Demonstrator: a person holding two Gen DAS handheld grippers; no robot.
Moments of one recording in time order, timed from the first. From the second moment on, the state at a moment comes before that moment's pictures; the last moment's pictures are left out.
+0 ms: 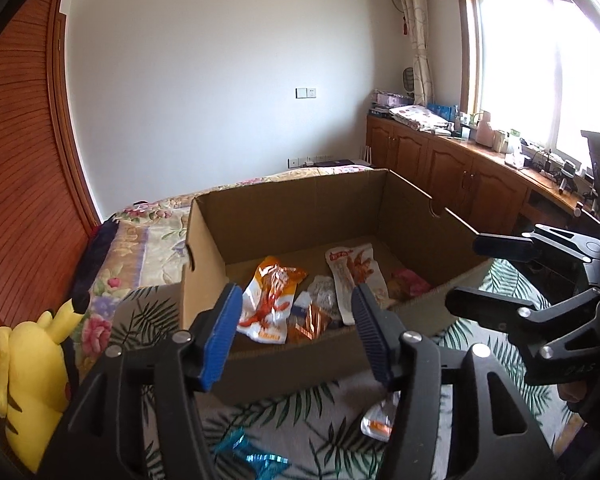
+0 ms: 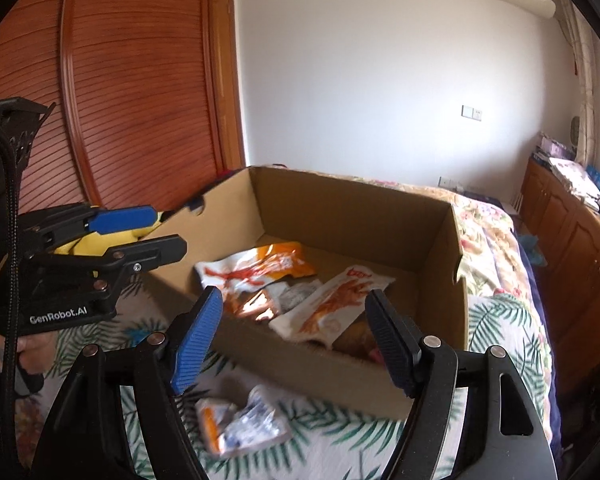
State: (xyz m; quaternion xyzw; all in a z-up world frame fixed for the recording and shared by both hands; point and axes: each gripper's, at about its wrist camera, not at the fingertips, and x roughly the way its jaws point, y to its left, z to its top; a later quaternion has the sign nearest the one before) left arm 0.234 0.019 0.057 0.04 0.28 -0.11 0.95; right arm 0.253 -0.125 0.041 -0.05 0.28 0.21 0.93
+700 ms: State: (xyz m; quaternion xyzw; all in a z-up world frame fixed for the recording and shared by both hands) left arm 0.200 0.058 -0.038 0.02 0.37 -0.06 0.93; right arm 0.205 -0.122 -0.017 -0.03 0.32 0.21 0.92
